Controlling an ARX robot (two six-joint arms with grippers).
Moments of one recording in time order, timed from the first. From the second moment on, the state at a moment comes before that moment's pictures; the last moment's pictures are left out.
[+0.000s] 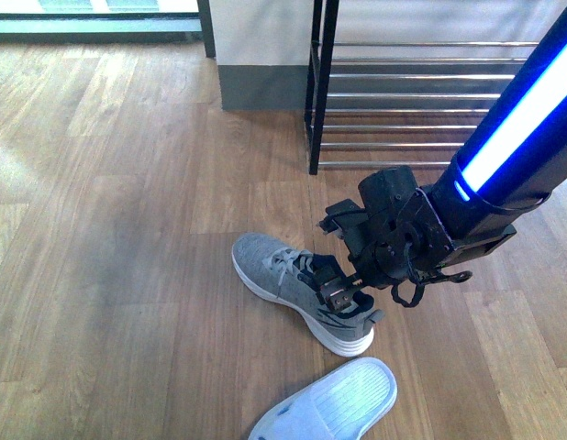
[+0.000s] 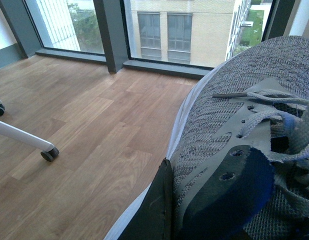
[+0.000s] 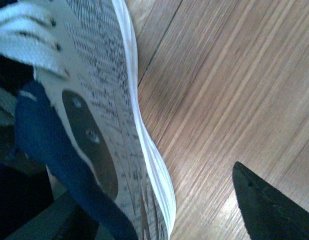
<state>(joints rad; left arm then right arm) -0.52 0.71 0.01 0.51 -0.89 -0.13 0.18 2.80 1.45 0.28 -0.05 -0.18</state>
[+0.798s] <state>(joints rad) -0.52 0.71 0.01 0.51 -0.89 -0.13 0.15 2.70 1.30 0.43 -0.03 -0.12</state>
